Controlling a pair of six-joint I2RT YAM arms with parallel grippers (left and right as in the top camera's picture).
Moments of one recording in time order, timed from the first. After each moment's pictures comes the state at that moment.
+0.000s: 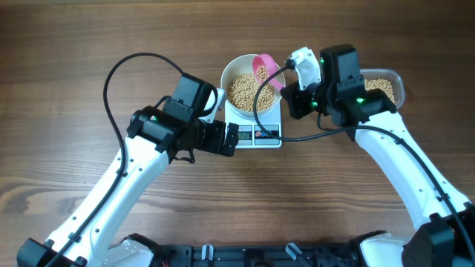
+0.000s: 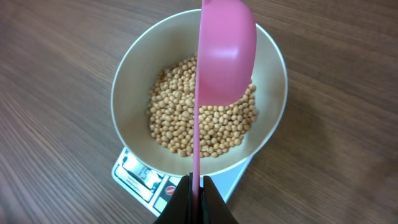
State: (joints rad) left arm -0.47 1.38 1.16 -0.95 0.18 -0.23; right arm 0.30 1.50 1.14 -0.52 -0.36 -0.06
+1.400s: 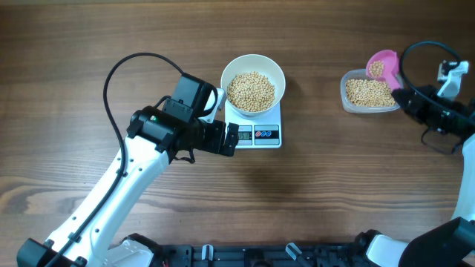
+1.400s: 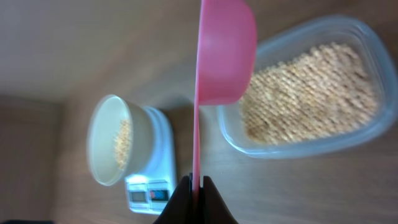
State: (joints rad) left arm -0.47 1.38 1.16 -0.95 0.18 -0.23; right arm -0.55 1.43 1.15 -0.82 -0.79 0.00
